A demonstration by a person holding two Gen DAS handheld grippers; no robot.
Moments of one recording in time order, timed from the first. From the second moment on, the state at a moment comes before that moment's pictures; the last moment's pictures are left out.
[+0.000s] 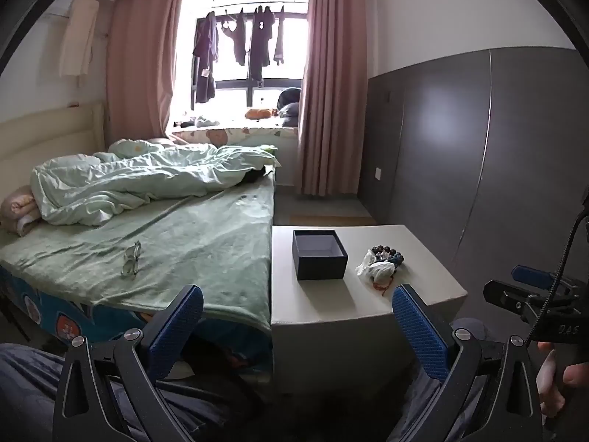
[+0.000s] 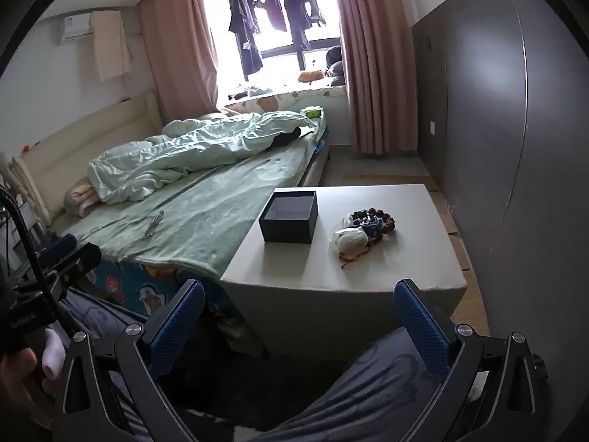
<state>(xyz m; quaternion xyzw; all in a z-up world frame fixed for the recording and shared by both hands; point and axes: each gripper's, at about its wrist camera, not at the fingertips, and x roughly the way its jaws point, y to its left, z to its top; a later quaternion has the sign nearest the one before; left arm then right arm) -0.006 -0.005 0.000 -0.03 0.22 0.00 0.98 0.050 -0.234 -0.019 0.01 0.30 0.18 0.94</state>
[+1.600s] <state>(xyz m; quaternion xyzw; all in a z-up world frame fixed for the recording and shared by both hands) -0.021 -0.008 0.007 -0.04 0.20 -0.01 0.98 0.042 -0.241 -0.013 0.03 0.28 0.18 0.94</state>
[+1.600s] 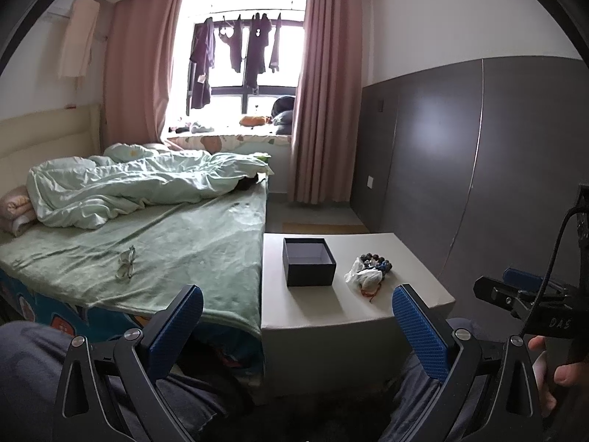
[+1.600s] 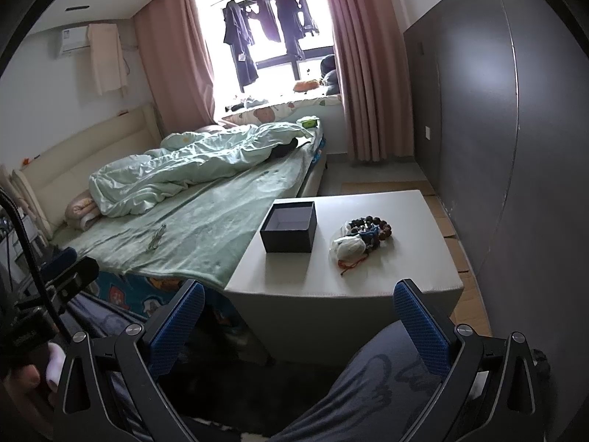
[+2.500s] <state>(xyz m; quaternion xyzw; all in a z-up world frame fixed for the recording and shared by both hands) 0.051 -0.018 -0.004 -0.04 0.23 -0.03 0.97 0.096 -0.246 -0.021 0.04 0.30 0.18 0.94</state>
